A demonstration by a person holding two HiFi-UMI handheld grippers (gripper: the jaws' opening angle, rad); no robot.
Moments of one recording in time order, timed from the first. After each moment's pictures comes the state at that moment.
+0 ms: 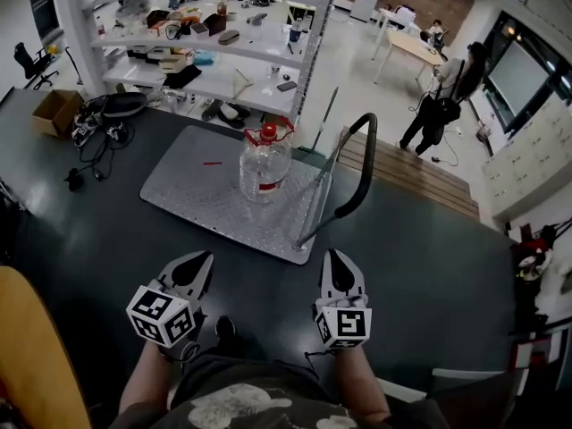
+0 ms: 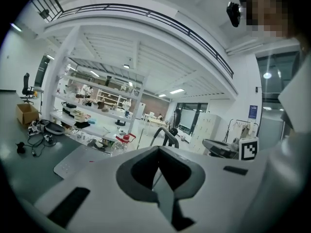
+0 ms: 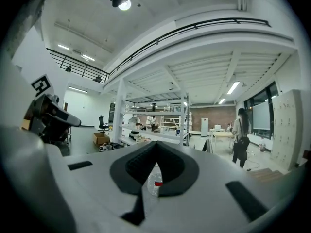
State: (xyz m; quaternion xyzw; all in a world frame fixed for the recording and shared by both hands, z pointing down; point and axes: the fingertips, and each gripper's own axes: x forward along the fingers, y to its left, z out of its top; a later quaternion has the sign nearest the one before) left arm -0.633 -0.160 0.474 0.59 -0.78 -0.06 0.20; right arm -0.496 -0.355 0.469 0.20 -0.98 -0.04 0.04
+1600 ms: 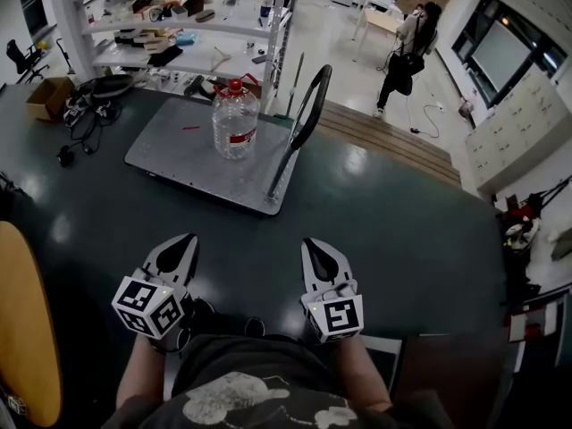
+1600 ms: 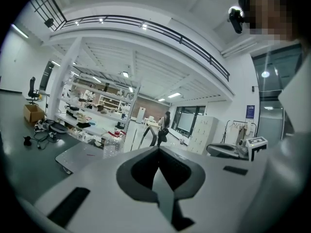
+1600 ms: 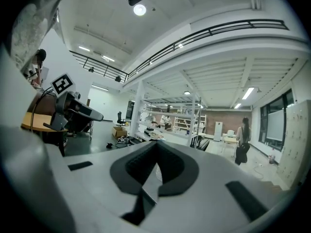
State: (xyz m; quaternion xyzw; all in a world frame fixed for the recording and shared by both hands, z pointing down) left arm -0.403 -0.110 0.455 0.57 -0.80 -0.07 0.18; right arm -0.270 -0.273 0.447 0.11 -0.99 -0.09 0.07
